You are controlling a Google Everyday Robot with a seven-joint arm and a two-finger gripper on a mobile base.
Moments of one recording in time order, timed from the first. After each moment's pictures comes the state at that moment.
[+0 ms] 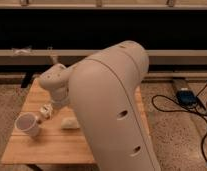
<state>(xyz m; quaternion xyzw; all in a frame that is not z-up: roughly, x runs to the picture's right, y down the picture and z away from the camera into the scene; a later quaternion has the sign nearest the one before) -0.214 0.125 0.779 -0.33 0.16 0.49 0.79</state>
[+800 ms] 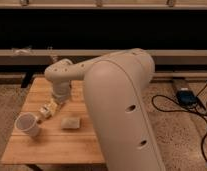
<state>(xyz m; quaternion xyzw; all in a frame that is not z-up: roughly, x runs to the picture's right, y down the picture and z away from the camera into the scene) -0.234 0.101 0.799 -0.38 0.03 0.31 0.87</state>
